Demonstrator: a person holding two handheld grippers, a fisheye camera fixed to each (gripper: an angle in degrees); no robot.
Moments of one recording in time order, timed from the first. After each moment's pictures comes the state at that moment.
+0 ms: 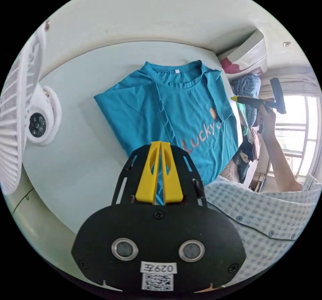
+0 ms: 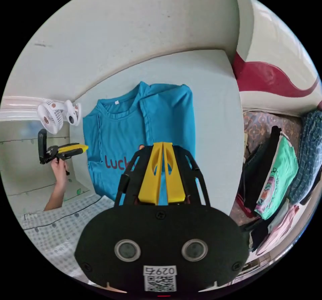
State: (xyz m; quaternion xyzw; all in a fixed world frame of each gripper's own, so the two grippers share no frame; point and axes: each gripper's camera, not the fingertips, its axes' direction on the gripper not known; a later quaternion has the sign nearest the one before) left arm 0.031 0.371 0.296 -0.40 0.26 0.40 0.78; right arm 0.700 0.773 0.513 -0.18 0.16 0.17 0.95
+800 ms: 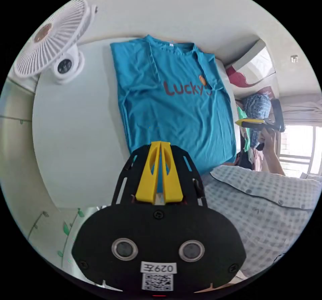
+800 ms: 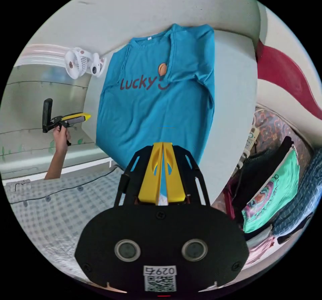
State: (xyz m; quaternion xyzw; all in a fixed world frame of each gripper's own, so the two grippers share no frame) left arm -0.085 0.468 0.175 -0.36 0.22 0.25 0.87; right arm 0.669 0.880 0.335 -0.27 0.07 0.05 0.96
